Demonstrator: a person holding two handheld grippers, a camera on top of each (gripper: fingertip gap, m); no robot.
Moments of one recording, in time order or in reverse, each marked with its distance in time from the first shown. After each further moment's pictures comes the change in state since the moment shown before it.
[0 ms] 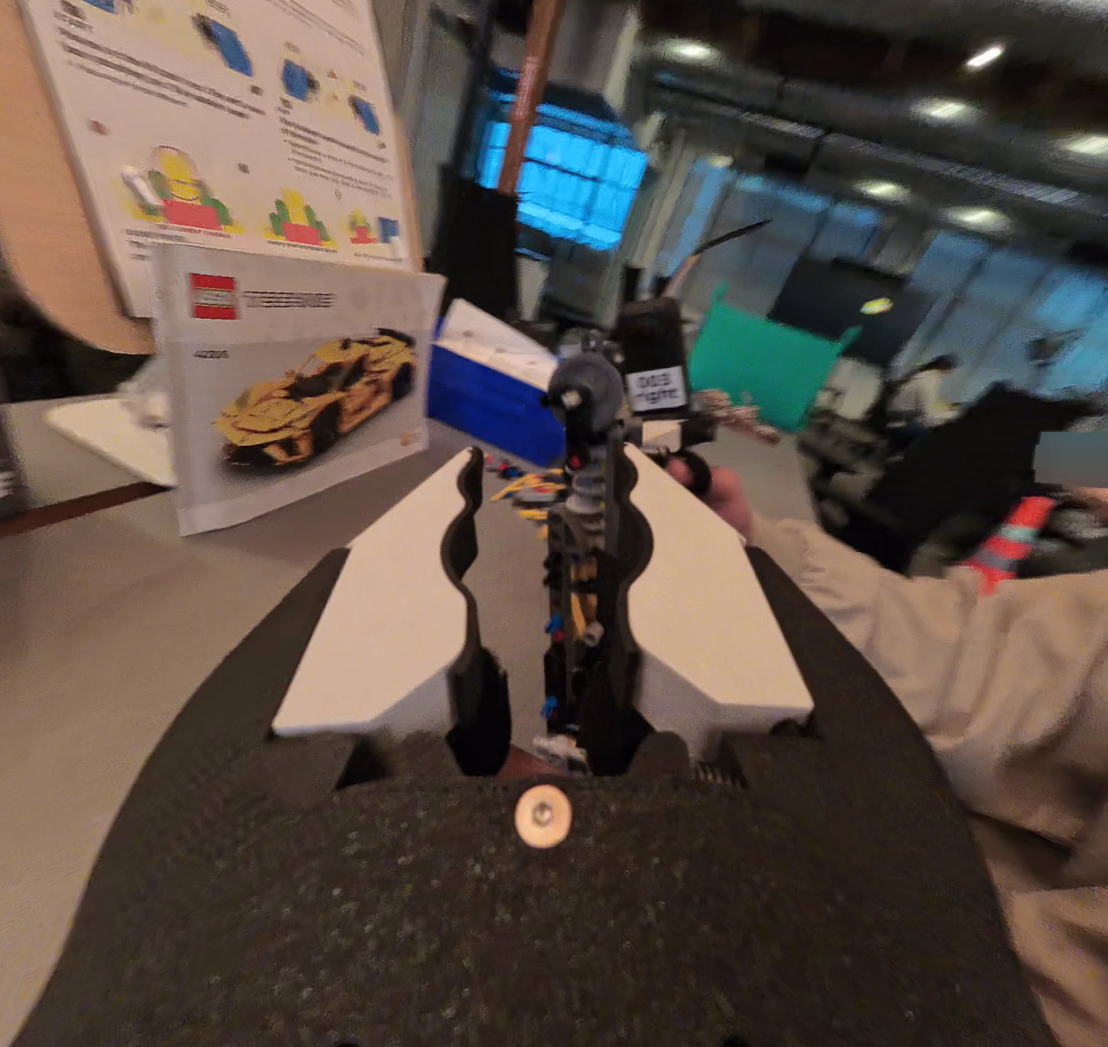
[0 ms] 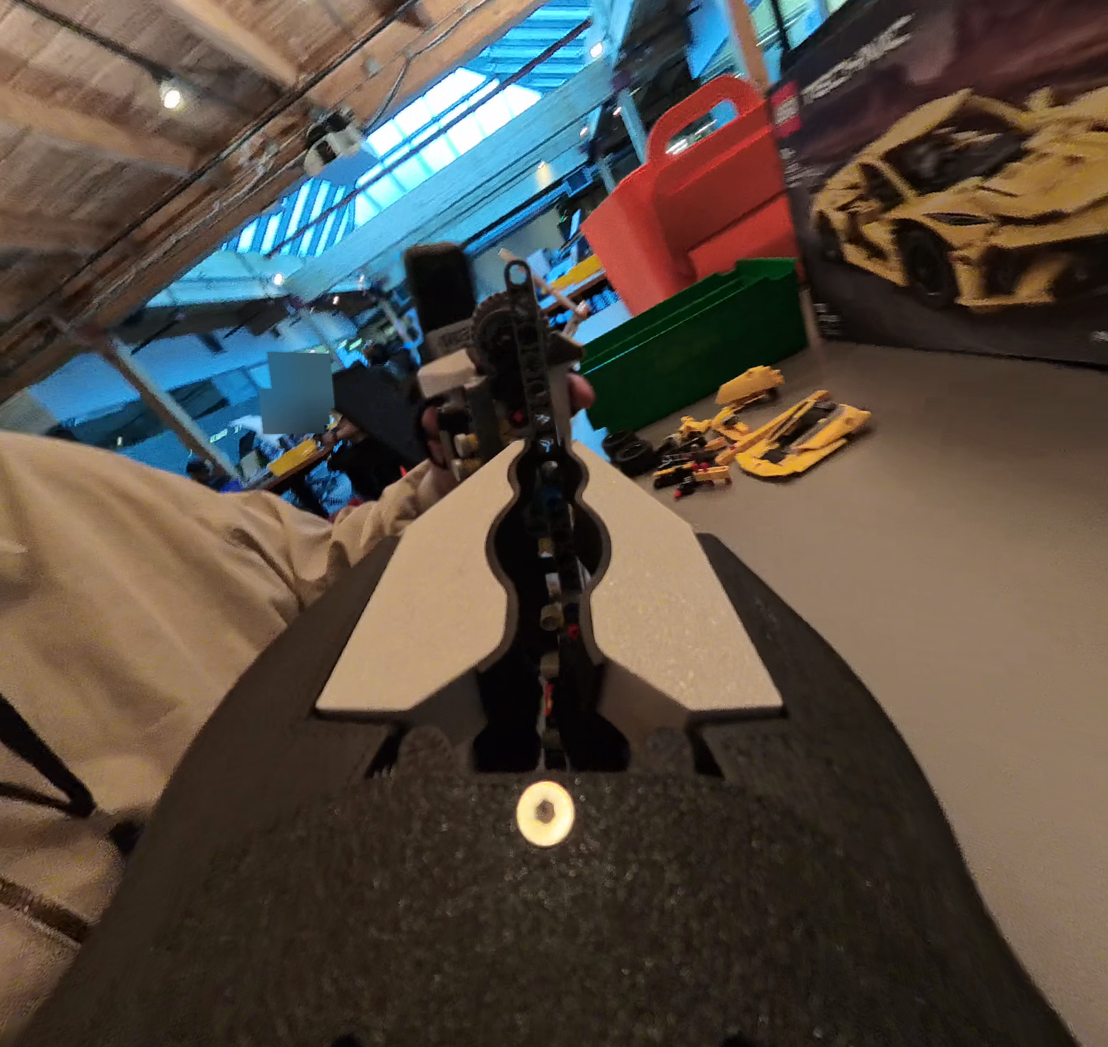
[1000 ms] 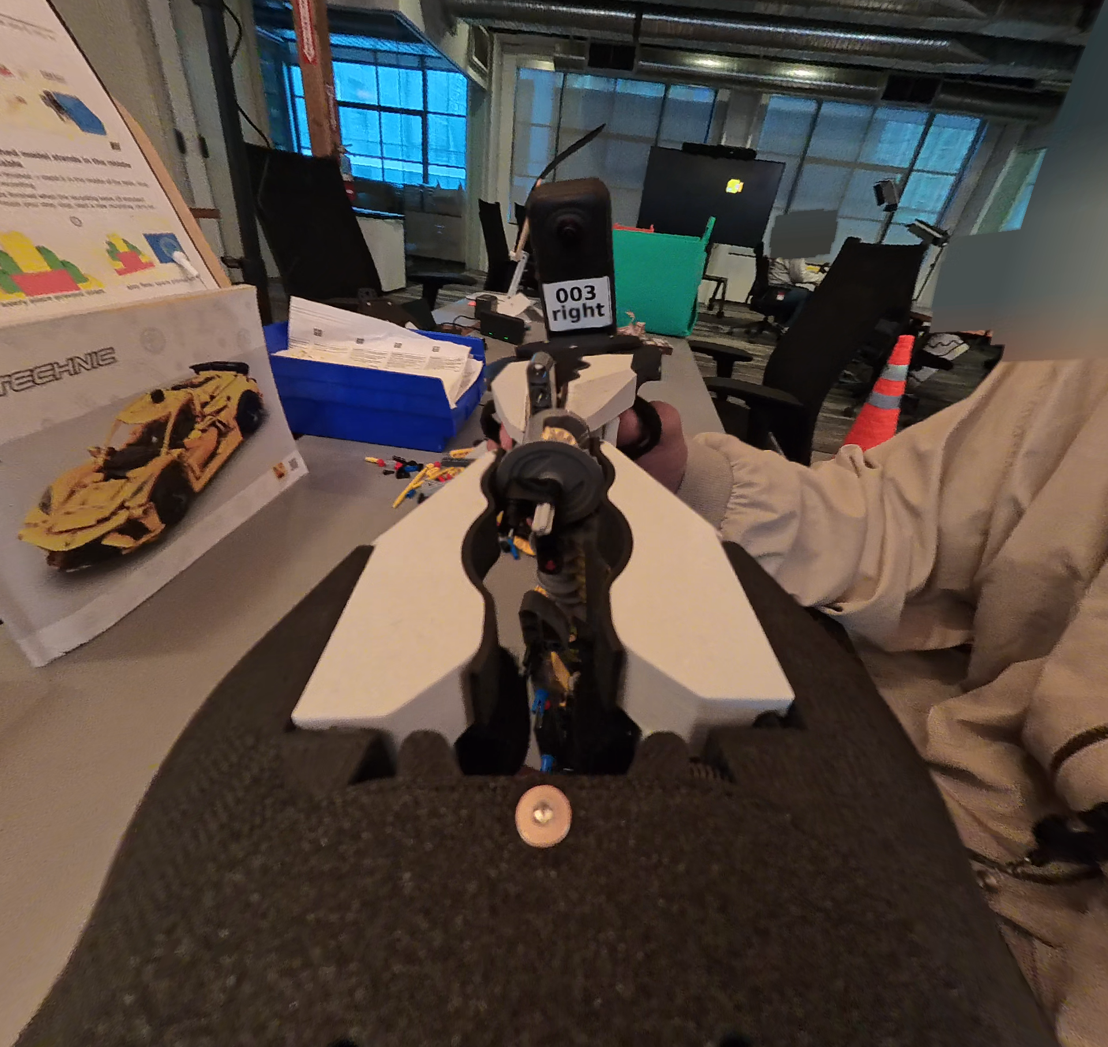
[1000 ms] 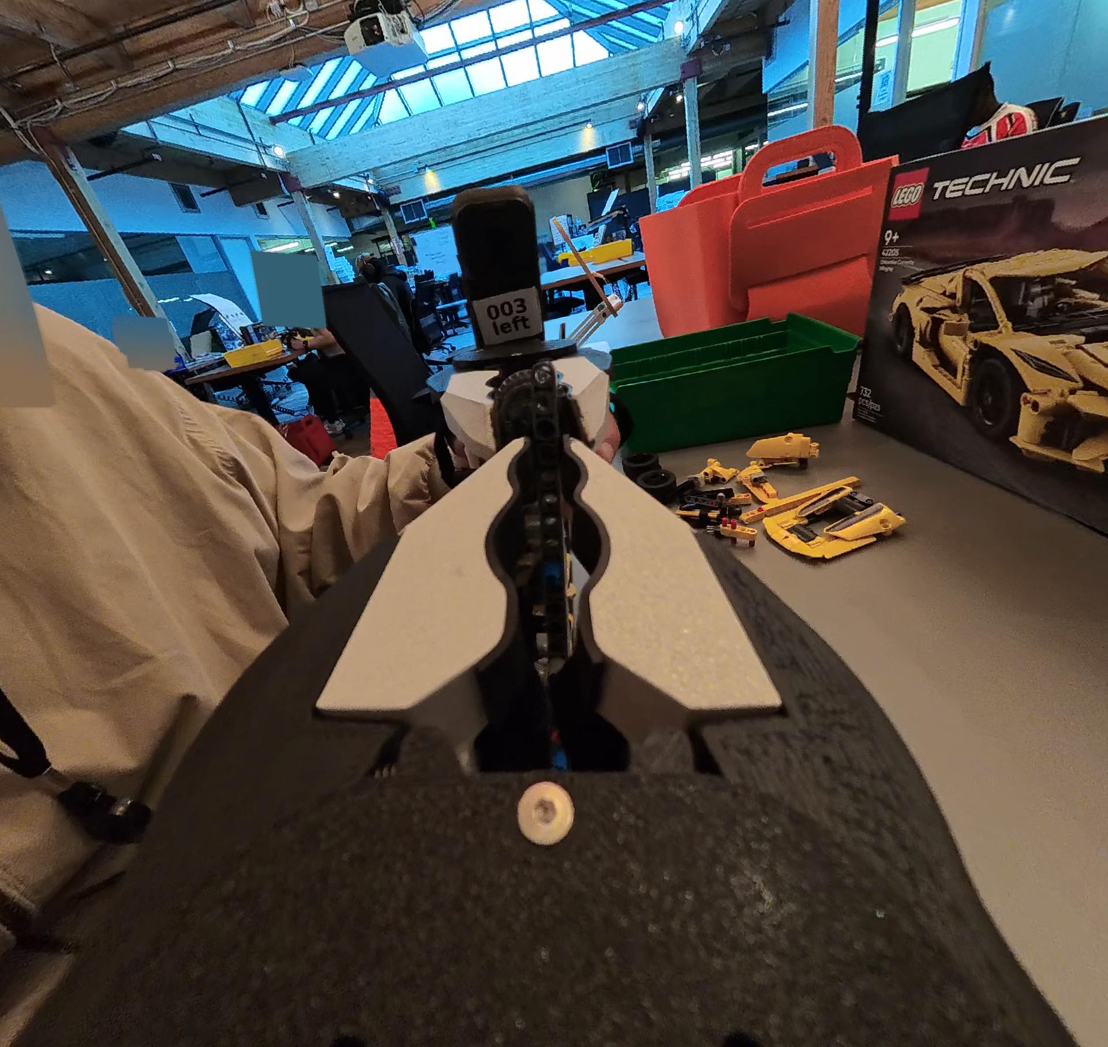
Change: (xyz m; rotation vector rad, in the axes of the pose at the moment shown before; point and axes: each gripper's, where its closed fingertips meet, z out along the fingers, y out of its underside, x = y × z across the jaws) left arm 0.060 0.009 0.006 -0.111 0.221 0.199; right arm -0.060 -0.003 0.025 -0.055 -0.058 -0.279
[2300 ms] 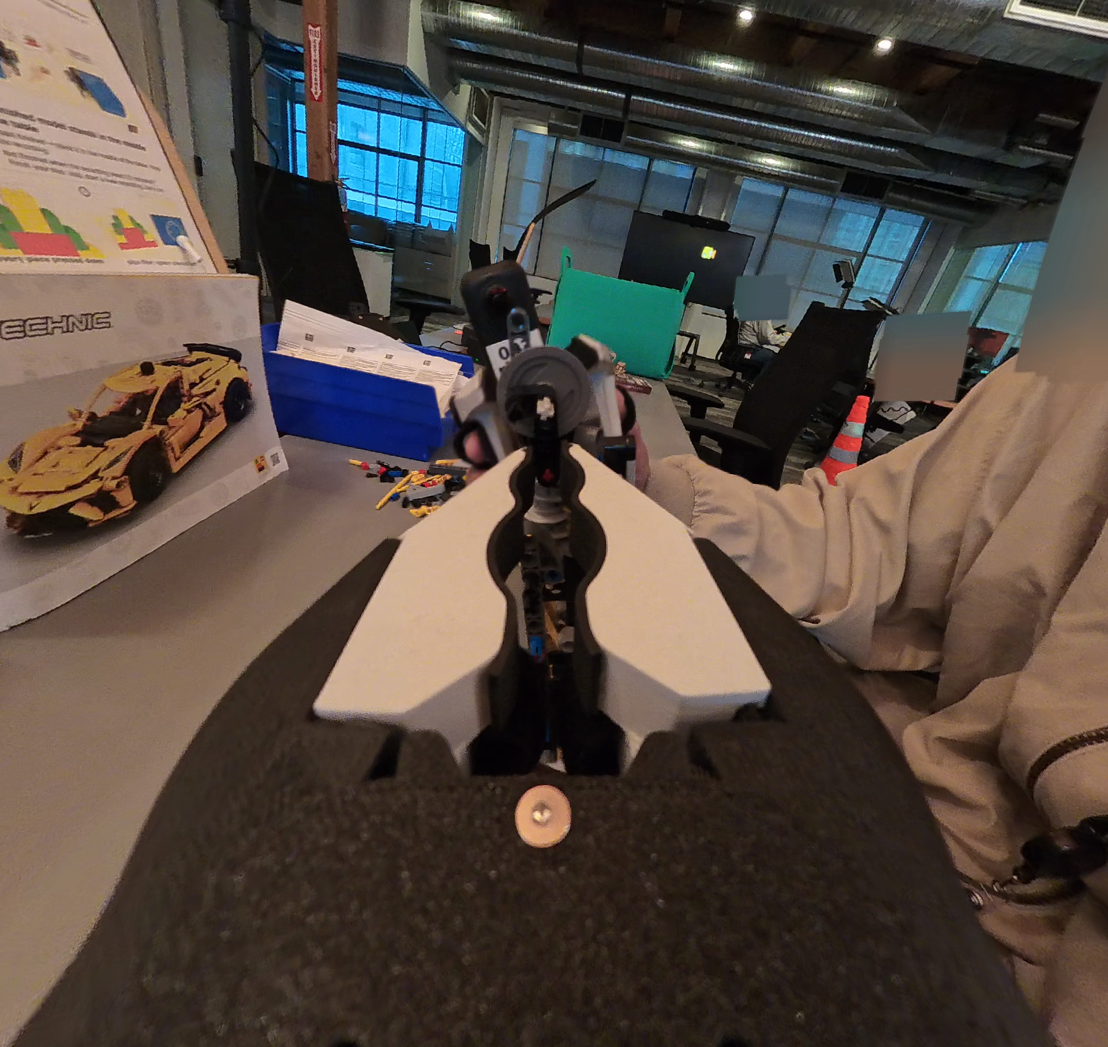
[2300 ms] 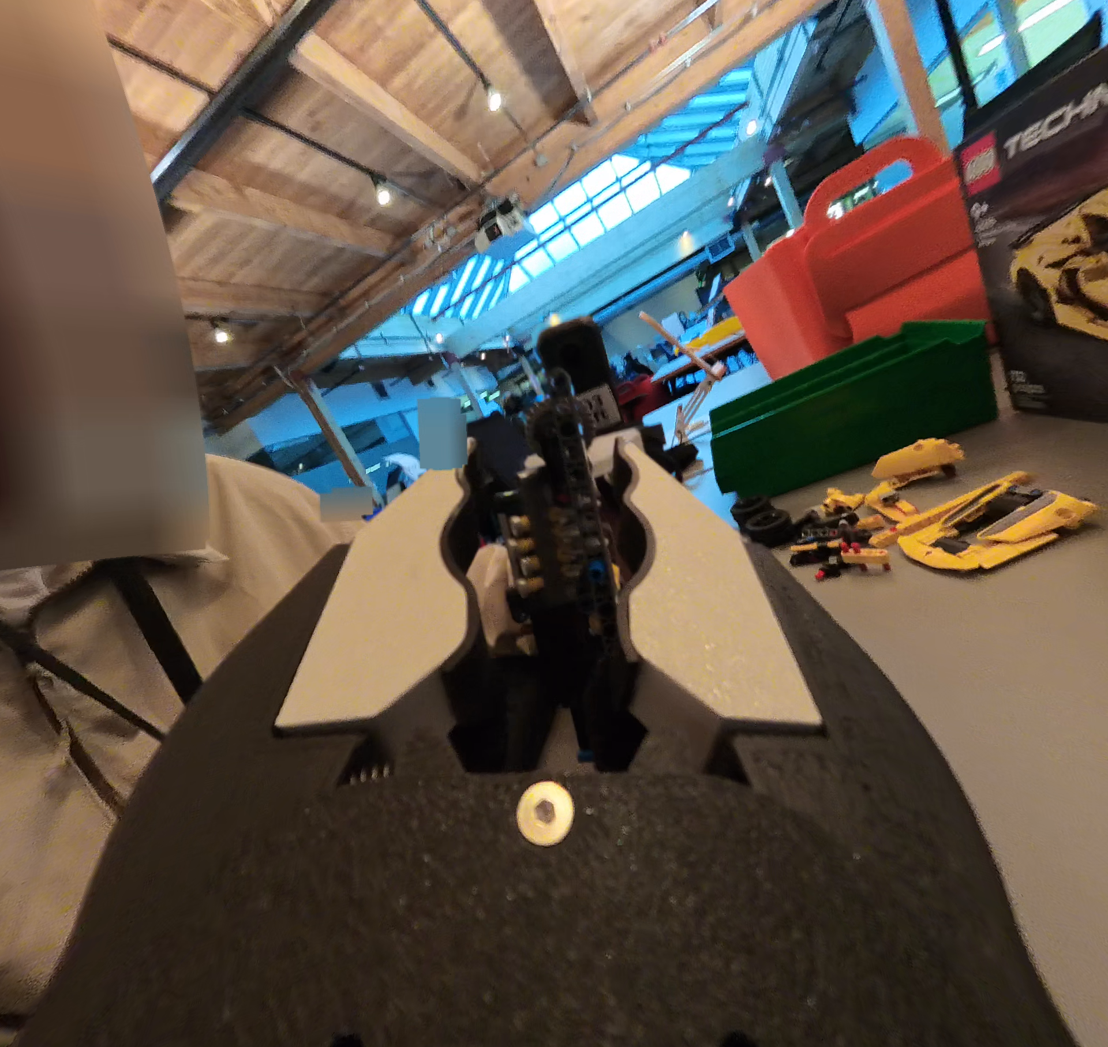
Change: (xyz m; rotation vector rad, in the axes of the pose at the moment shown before) left arm -0.010 0.011 -0.013 0.084 0.030 -0.095; right arm 0.012 -0.008 -0.022 0.209 -0.184 0.314
